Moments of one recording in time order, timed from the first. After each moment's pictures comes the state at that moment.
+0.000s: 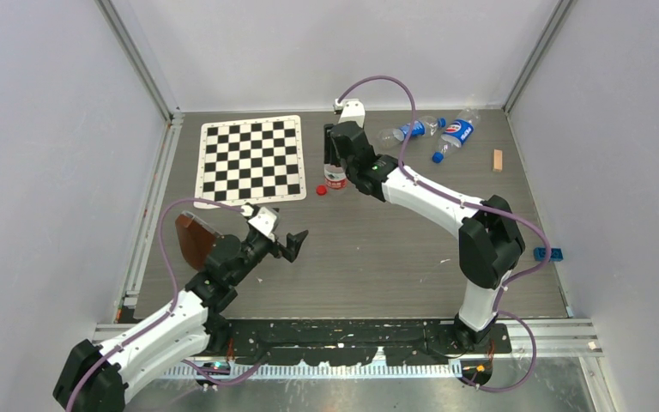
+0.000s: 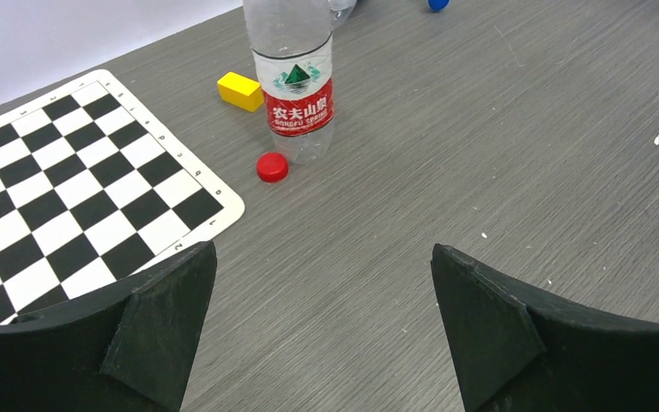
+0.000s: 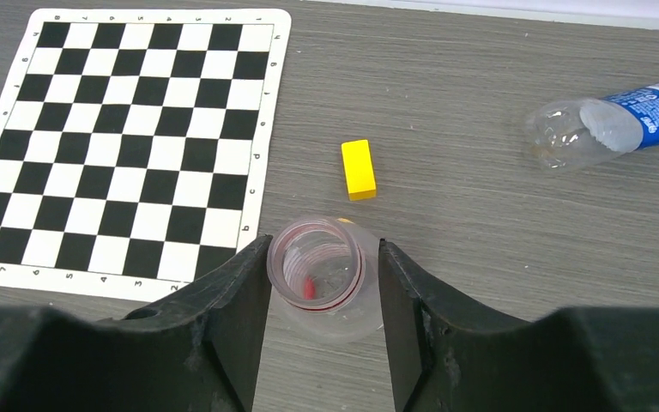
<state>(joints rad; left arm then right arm) -0.65 0.71 0.23 0.44 0.01 0.05 0.74 1.81 1.47 -0.08 0.48 0.31</state>
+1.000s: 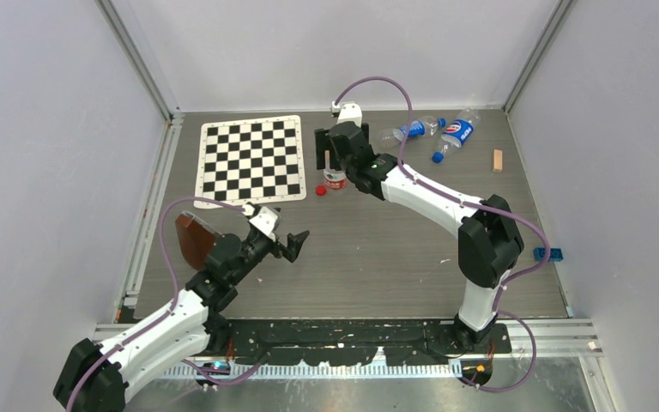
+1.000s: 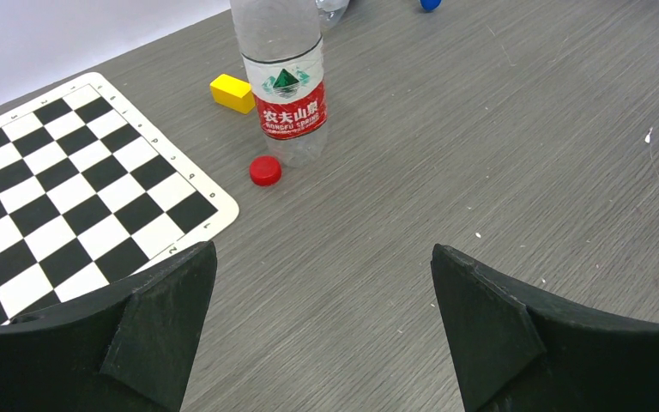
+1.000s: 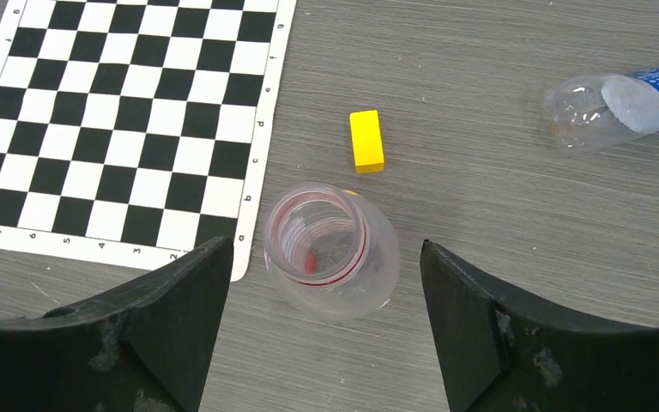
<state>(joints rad) -0.65 0.72 0.24 0.43 0.03 0.05 0.74 1.81 1.50 -0.16 0.43 0.31</state>
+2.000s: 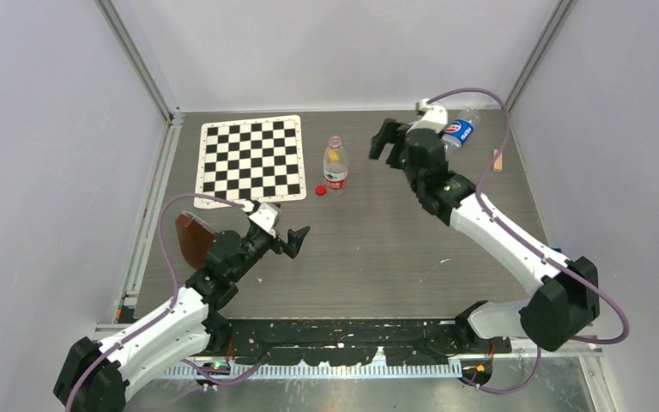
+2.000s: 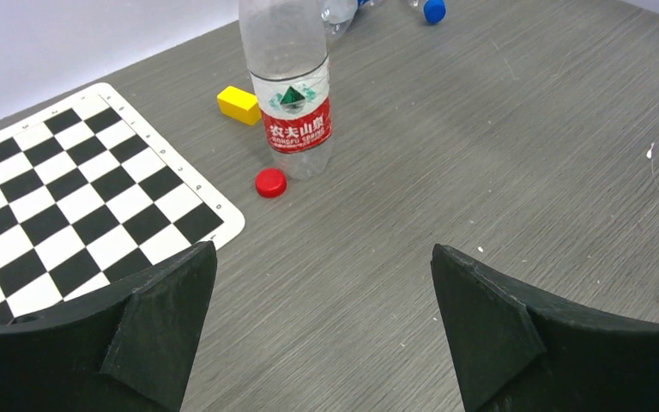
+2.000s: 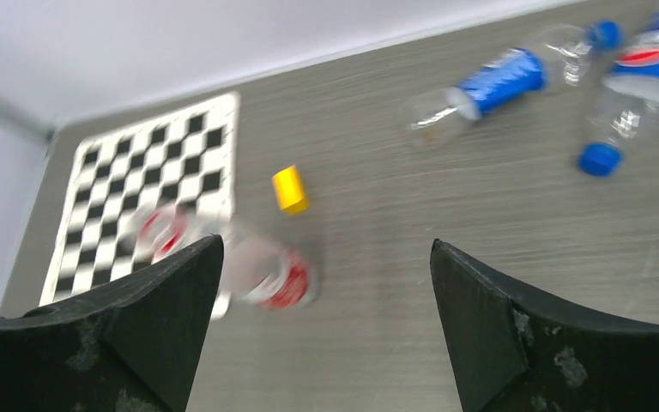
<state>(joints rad) -0.65 0.73 0.28 0.43 0.02 0.05 0.61 1.30 1.12 -0.08 0.43 0.43</state>
